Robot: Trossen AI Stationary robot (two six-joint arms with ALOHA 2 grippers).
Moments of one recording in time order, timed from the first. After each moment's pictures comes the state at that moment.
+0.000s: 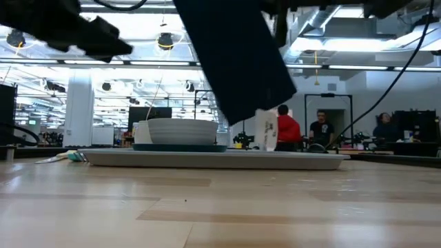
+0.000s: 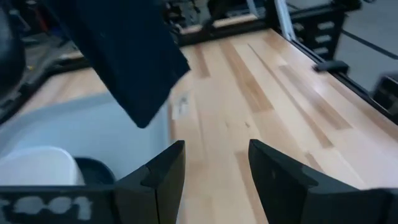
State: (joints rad) left arm -0.52 1.01 0.33 0.37 -0.43 0.02; right arm 0.25 1.48 0.76 0.76 0.29 0.47
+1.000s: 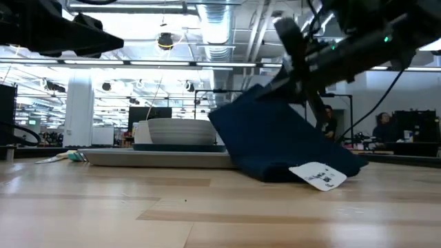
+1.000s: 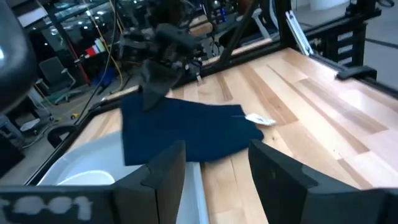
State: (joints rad) left arm -0.61 1.01 0.18 0.70 -0.60 0.23; right arm 0.21 1.58 0.54 0.62 0.55 0.87
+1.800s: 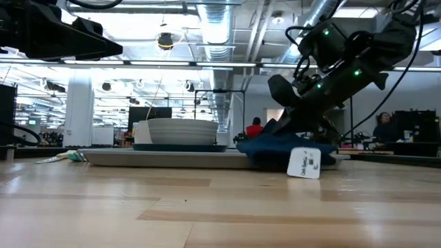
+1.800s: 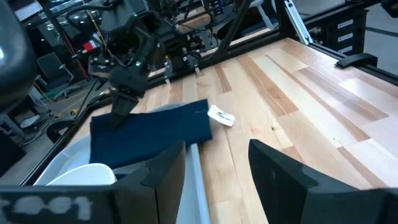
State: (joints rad) left arm -0.61 1.01 0.18 0.66 -0.60 0.23; right arm -0.06 1.57 0.51 0.42 0.54 0.85
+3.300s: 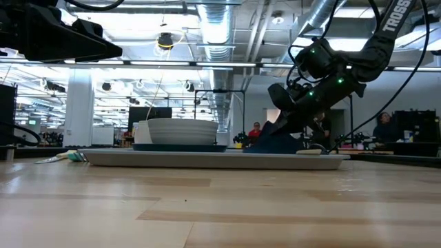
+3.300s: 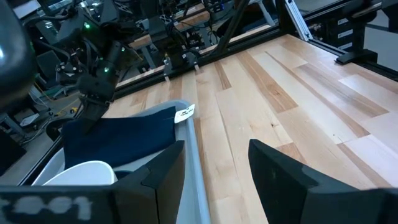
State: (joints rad) left arm -0.61 1.01 0.18 0.64 -0.60 0.22; right arm -0.38 1.58 0.51 0.51 0.18 0.57
